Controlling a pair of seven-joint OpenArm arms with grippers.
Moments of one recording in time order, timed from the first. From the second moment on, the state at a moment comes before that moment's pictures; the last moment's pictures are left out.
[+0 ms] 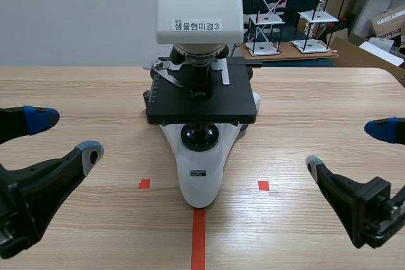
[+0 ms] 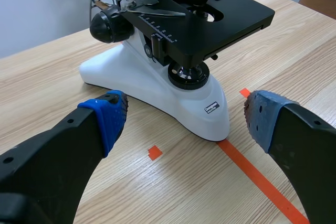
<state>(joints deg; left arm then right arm) 47.5 -32.4 -8.6 120.4 -21.5 -26.5 -9.6 -45.7 31.3 12.3 114.7 16.2 24.0 5.4</state>
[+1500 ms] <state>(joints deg) 47.5 -32.4 -8.6 120.4 -21.5 -26.5 -9.4 -45.7 31.3 12.3 114.7 16.2 24.0 9.1</state>
